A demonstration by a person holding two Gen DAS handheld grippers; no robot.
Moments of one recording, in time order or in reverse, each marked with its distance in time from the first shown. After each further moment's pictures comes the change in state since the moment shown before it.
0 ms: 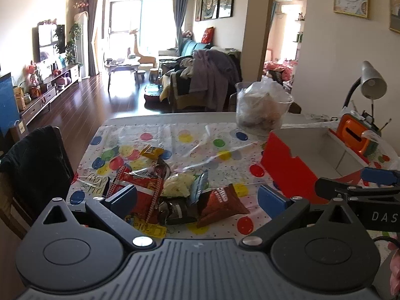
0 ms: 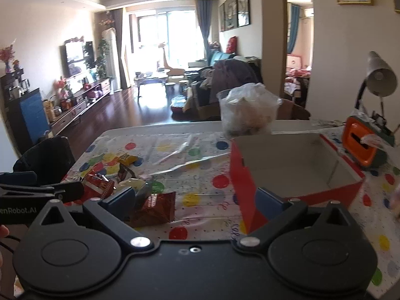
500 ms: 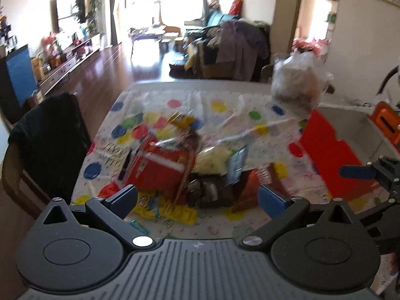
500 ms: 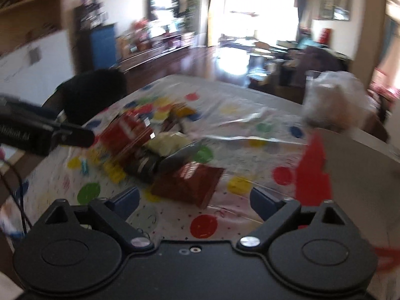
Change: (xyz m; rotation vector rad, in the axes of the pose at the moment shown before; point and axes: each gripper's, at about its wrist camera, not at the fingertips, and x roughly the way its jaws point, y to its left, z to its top) left arm 0.058 0.037 -0.010 -0.068 0.157 0.118; right arm 0.100 0.023 -0.017 -0.364 0.179 0.336
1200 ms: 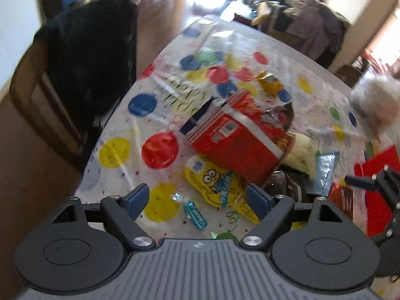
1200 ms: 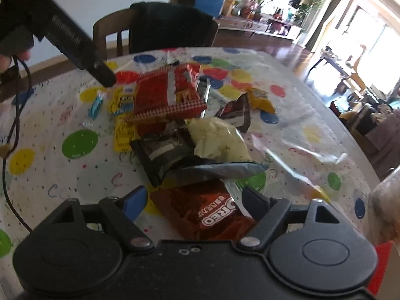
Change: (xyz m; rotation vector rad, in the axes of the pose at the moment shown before) left arm 0.087 0.111 -0.006 -0.429 0.289 0.065; right arm 0.115 0.015 0.033 -0.525 0.174 0.231
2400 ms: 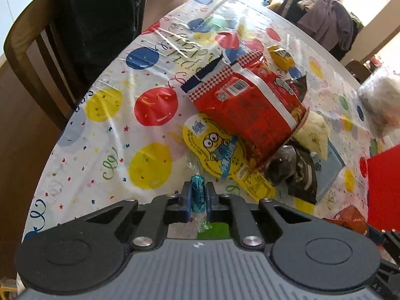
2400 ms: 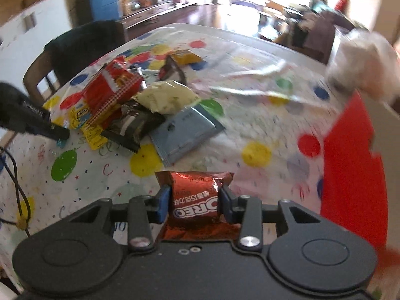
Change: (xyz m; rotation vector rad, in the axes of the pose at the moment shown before) left arm 0.029 0.002 -0.030 -0.062 0.069 -0.025; right arm -0.039 0.009 -0.054 0.590 0.036 -0.163
